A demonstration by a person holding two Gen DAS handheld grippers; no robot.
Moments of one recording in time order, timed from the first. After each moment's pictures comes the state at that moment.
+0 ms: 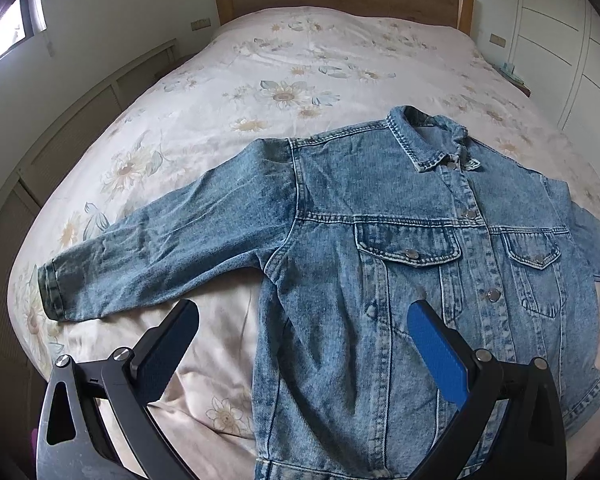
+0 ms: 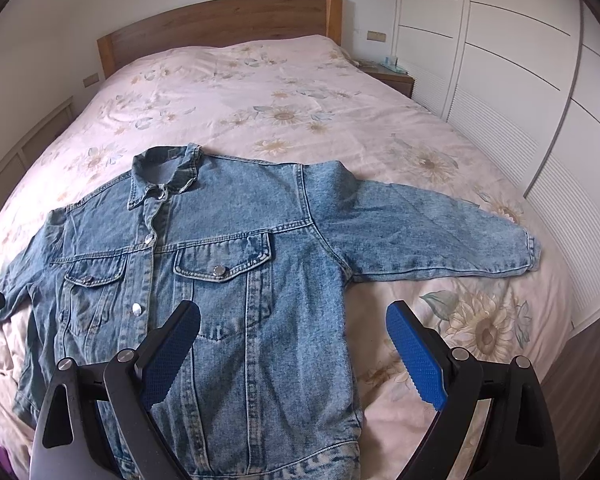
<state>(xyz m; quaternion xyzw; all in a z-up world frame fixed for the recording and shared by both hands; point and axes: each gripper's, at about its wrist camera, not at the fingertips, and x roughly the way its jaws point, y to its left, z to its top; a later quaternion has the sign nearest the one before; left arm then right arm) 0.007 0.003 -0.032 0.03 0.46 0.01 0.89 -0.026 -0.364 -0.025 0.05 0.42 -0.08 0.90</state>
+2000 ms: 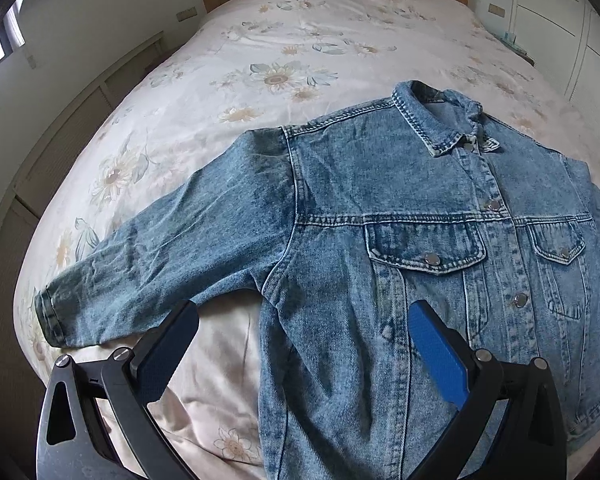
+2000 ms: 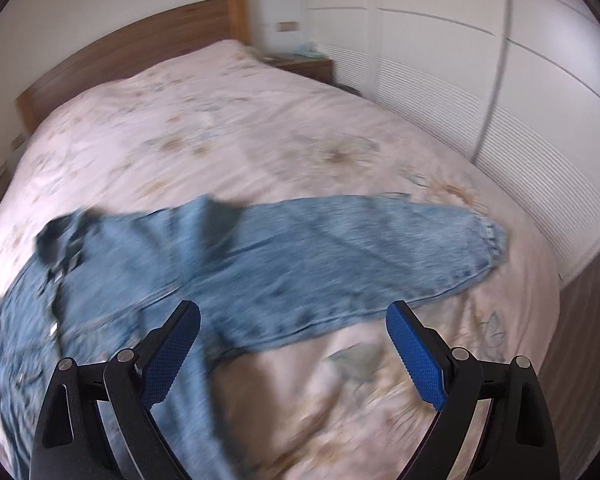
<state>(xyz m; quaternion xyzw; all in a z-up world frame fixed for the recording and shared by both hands) 0.056 -0.004 -0.057 0.07 0.50 0.01 0.86 0.035 -0.539 -0.063 0.15 0.41 -0.23 0.87</state>
